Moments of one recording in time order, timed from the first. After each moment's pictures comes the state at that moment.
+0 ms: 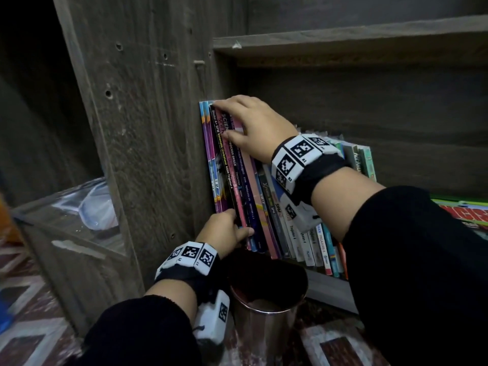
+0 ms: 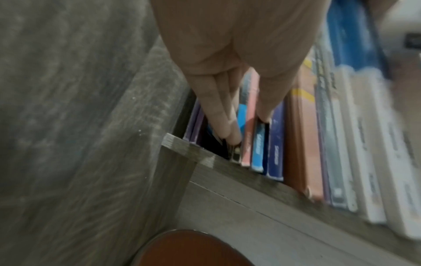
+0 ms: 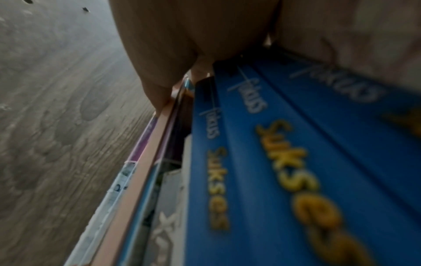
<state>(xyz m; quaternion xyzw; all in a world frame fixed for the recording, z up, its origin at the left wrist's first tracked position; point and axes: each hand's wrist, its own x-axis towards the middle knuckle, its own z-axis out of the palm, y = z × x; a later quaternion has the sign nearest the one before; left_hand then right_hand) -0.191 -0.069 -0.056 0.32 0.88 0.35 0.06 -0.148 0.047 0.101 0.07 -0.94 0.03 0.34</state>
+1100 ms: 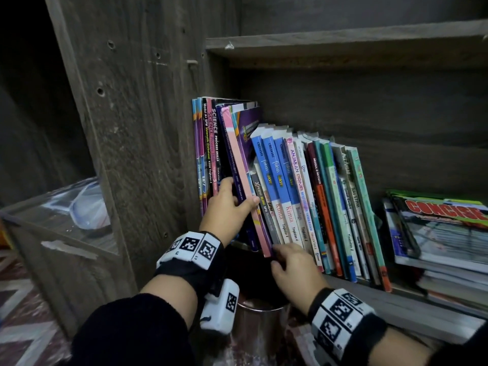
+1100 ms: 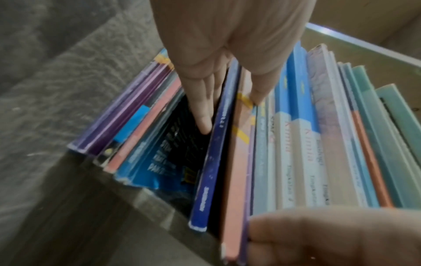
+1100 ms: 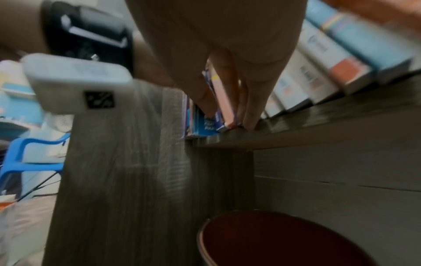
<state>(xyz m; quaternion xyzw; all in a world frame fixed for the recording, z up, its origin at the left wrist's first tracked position) -0.175 -0.056 -0.033 0.32 0.79 0.53 -0.02 -0.048 0.044 -0.102 -0.21 -0.93 0.22 0.18</state>
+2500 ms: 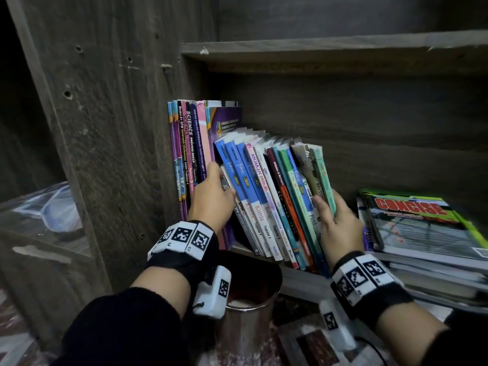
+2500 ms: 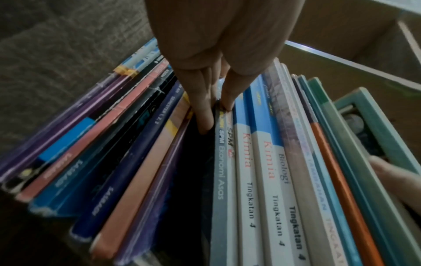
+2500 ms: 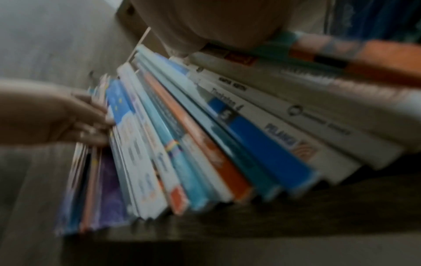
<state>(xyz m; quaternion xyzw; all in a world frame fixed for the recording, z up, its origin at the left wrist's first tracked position) -0.155 -0.040 -0.004 0.32 0.80 0.49 -0.10 -0.004 0.118 -0.055 -0.27 -0.76 0.36 0.47</state>
